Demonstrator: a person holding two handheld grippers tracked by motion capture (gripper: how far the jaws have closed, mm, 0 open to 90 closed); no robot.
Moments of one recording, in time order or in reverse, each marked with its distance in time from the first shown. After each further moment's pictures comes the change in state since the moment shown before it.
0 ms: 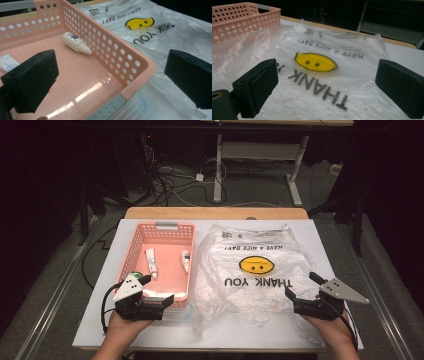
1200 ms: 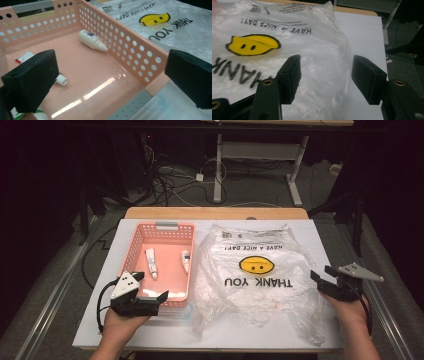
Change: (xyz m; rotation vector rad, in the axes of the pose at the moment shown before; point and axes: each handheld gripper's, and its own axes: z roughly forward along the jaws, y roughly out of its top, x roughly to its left) left arm 0.013 -0.001 -0.003 0.015 0.067 0.012; right arm -0.088 -0.013 0.019 0.171 -0.153 0.089
